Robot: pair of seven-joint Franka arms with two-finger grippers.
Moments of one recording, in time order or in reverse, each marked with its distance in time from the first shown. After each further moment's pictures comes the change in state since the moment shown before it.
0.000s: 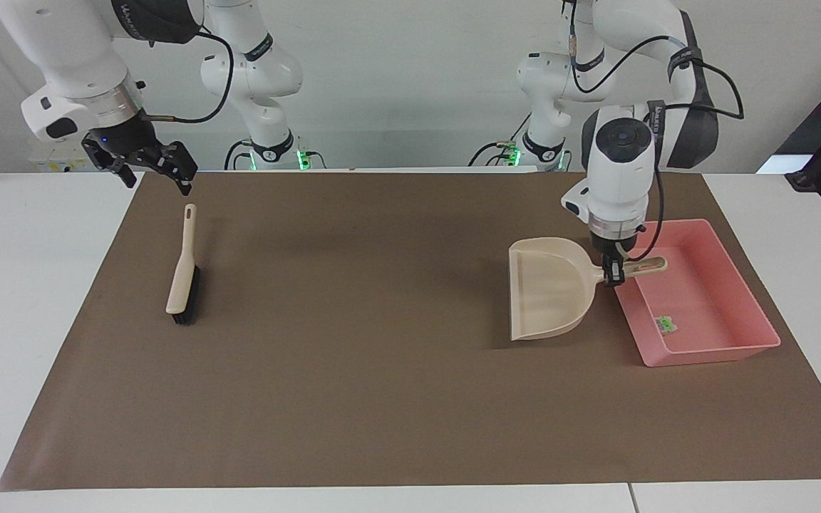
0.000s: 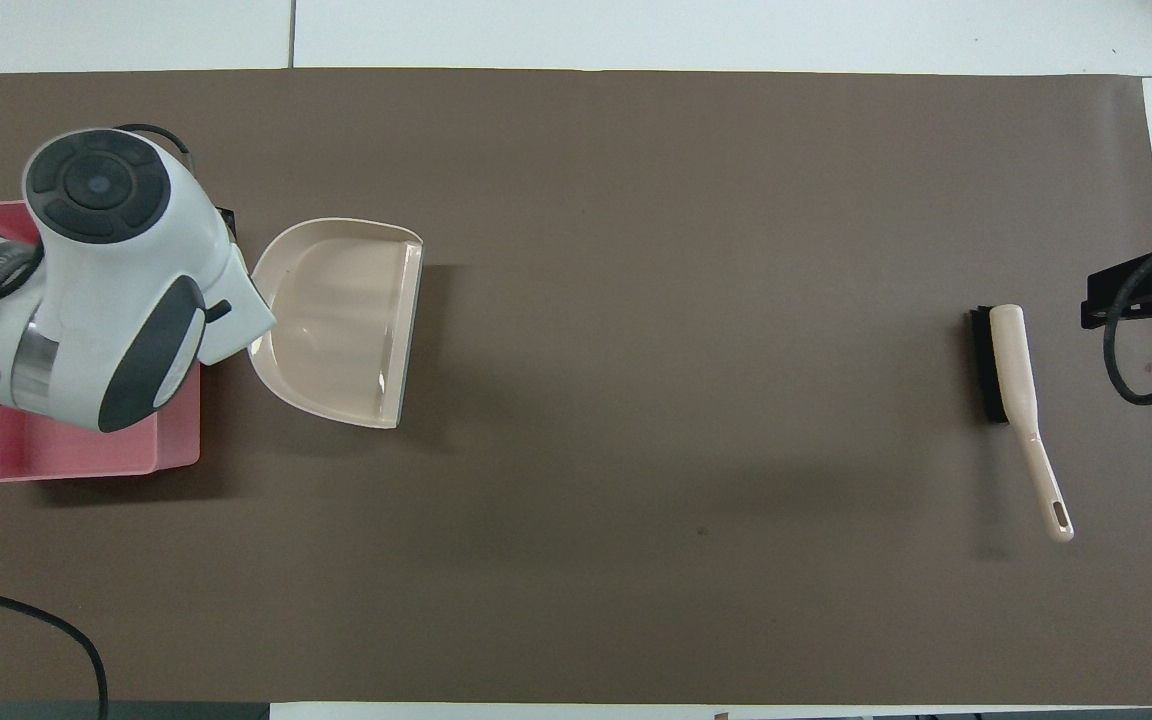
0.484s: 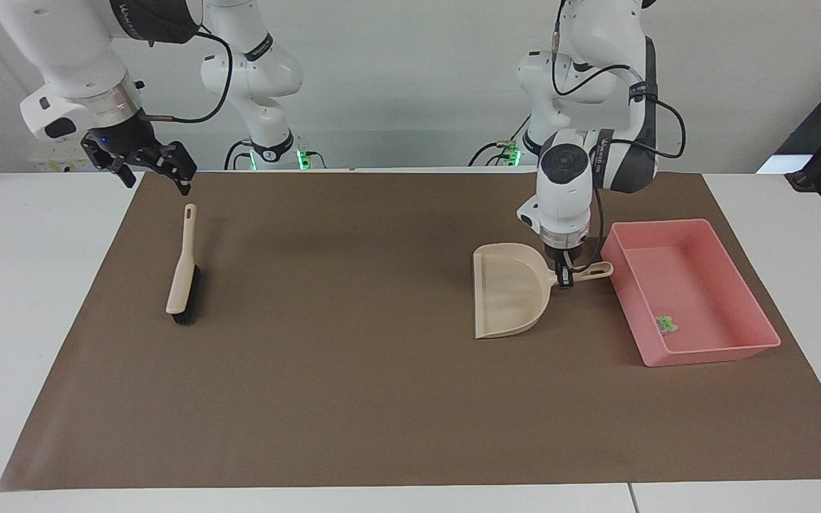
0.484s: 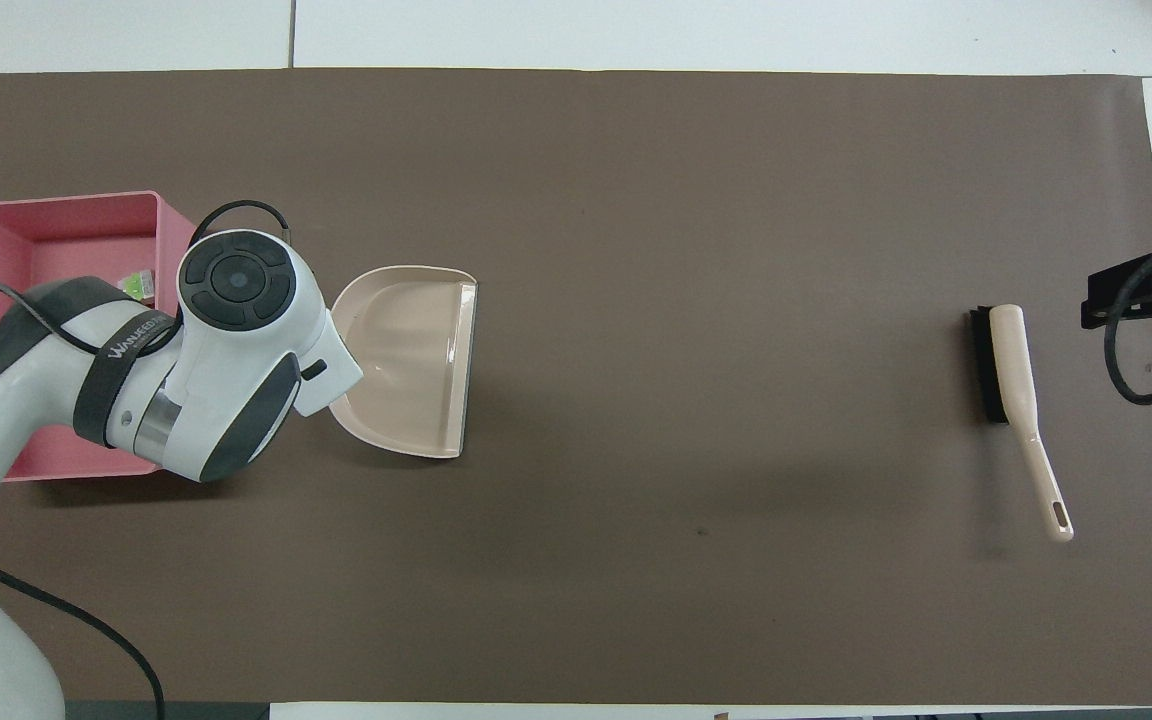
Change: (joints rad) left arm -0.069 -0.003 0.002 -0.163 -0.003 0.142 -0.125; right arm 0.003 0.000 -0.001 0.000 0.002 0.000 0.000
